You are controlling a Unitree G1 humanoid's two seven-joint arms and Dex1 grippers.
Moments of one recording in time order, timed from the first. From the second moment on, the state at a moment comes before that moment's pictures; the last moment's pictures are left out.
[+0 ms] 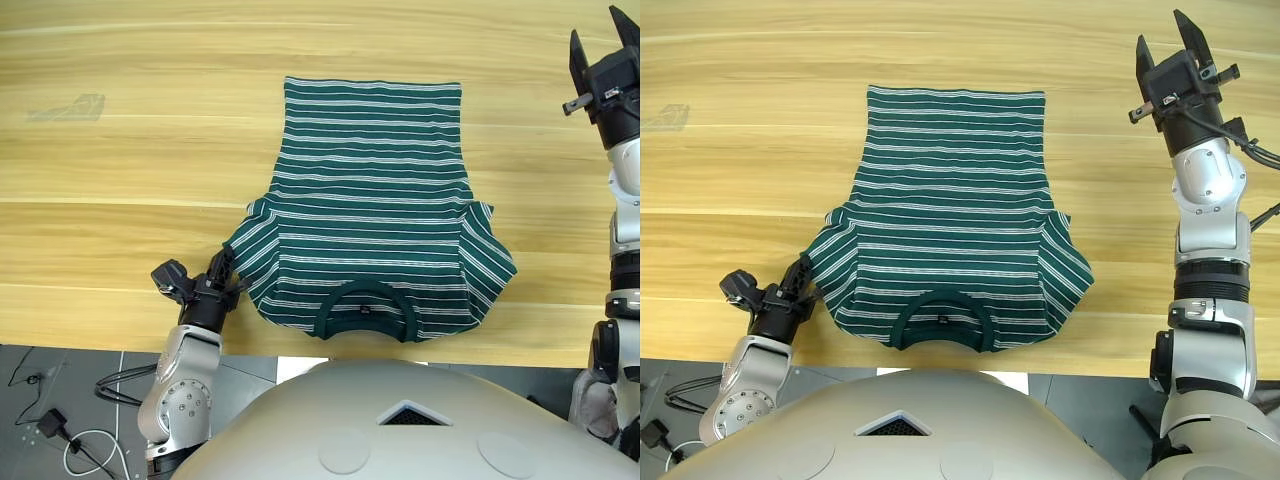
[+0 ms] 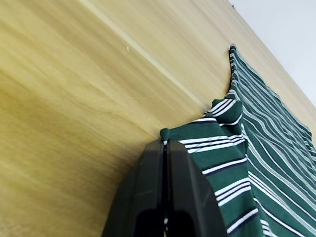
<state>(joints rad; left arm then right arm) 0.69 0.14 0.18 -0.44 -0.81 0.36 -0.10 -0.35 -0.63 -0.02 0.47 -0.22 -0.46 0.18</state>
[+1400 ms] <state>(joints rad) 0.69 0.33 -0.19 -0.51 -0.14 0.17 -0.45 -0.29 -0.62 -0.02 0.51 -0.18 -0.48 0.19</state>
